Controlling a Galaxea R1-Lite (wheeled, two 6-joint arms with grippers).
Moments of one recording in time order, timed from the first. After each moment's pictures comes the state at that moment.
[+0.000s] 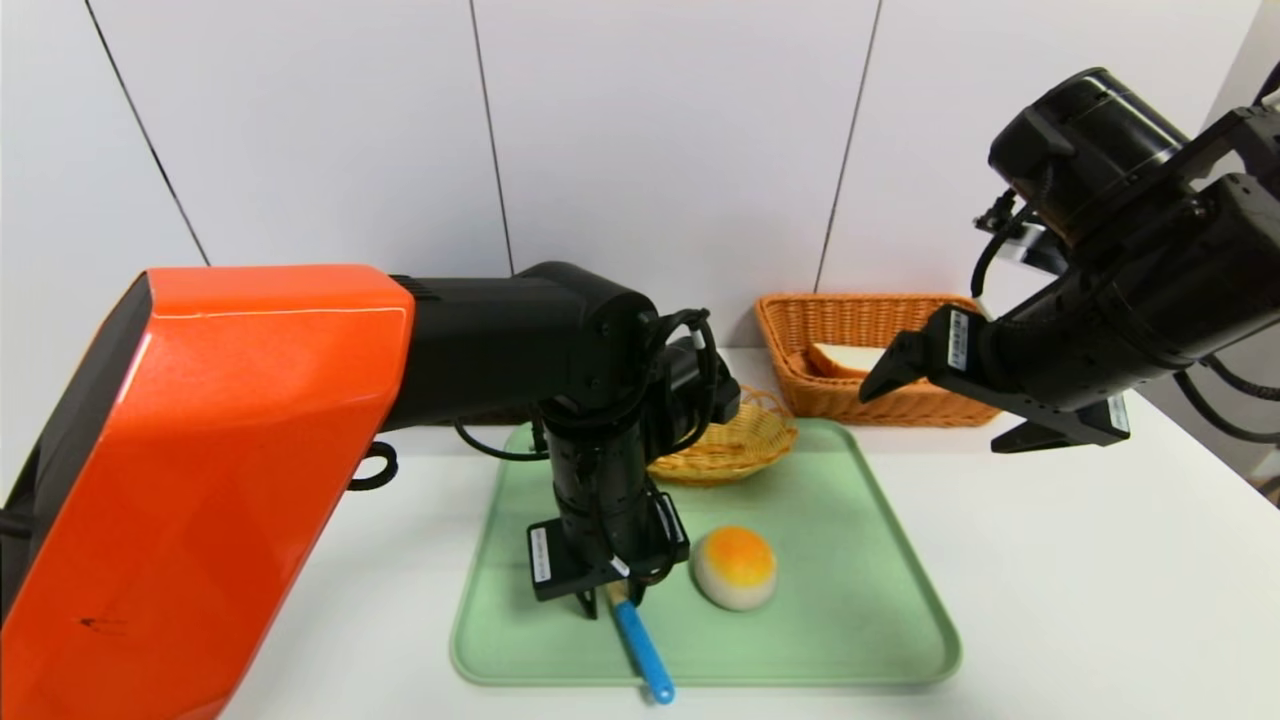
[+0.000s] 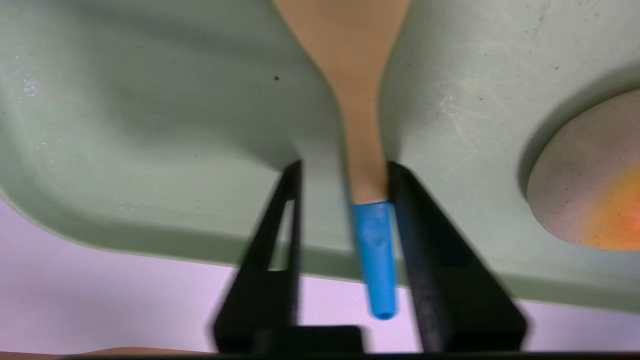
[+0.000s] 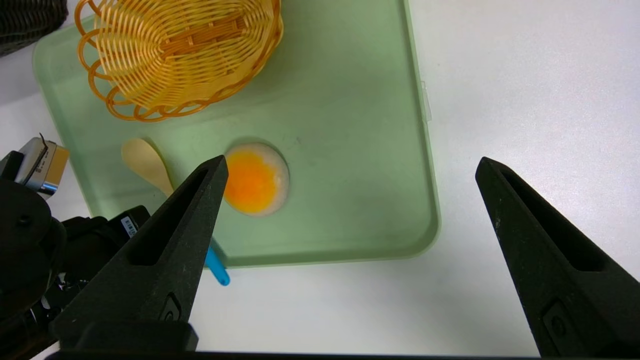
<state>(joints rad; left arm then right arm) -0.80 2.27 -1.97 1.15 0.00 -1.07 0.46 1.70 -1.65 0.94 -0.09 0.70</state>
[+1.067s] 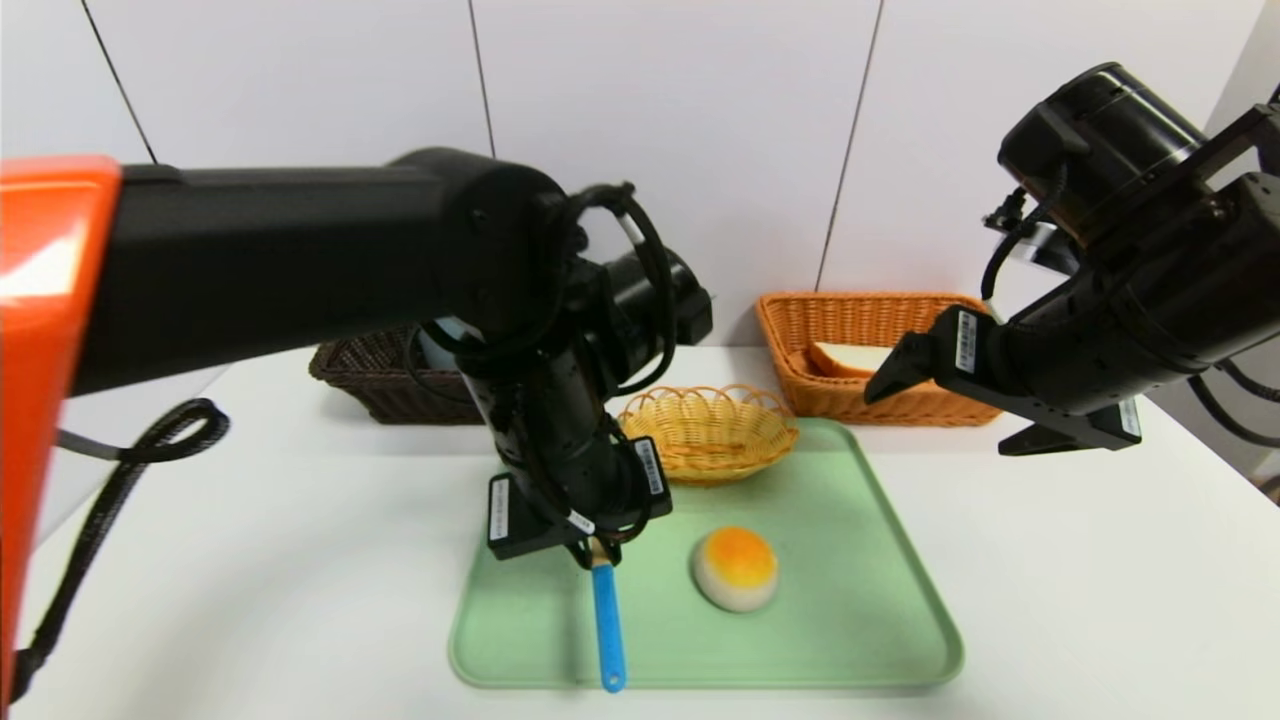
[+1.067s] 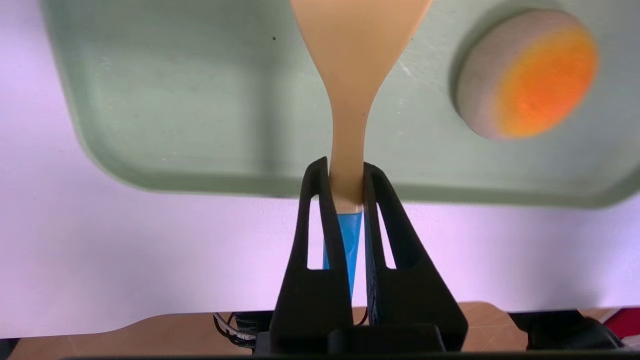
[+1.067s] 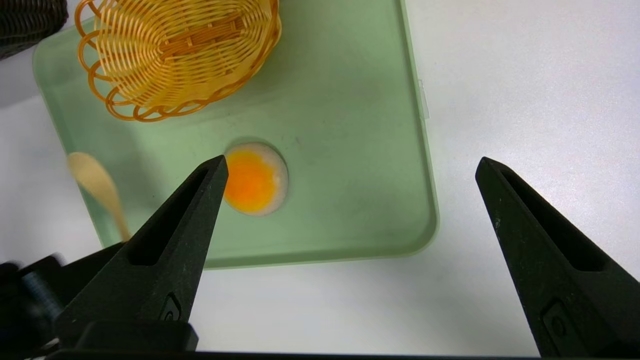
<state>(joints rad) -0.80 2.07 -1.97 1.18 0.00 -0.99 0.47 1.69 -1.63 0.94 -0.10 0.72</state>
